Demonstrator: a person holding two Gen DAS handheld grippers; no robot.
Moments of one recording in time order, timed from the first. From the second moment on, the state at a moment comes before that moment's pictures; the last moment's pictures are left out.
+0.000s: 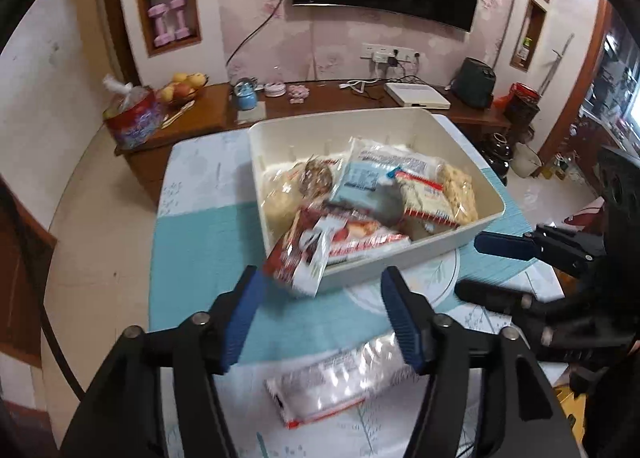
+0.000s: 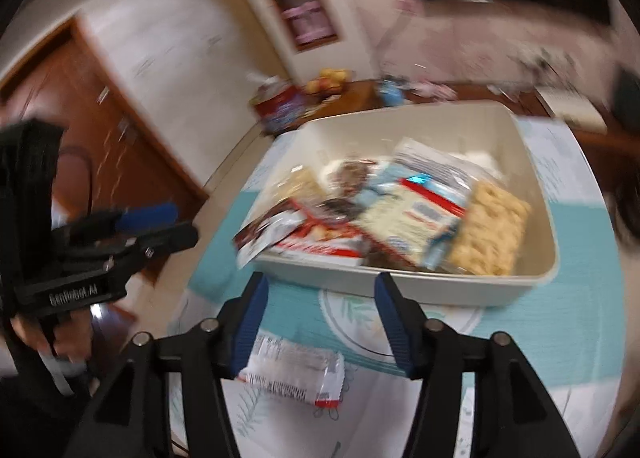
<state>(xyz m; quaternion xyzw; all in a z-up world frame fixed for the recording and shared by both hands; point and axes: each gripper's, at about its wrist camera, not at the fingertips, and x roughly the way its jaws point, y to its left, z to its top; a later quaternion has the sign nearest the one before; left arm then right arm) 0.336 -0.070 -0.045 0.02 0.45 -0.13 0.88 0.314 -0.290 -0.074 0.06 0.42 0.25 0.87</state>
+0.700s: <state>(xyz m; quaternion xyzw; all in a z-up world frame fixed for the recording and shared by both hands) 0.234 0.012 -0.116 -0.08 0.51 -0.07 0.85 0.260 -0.141 -0.168 -0.39 0.45 0.43 0.68</state>
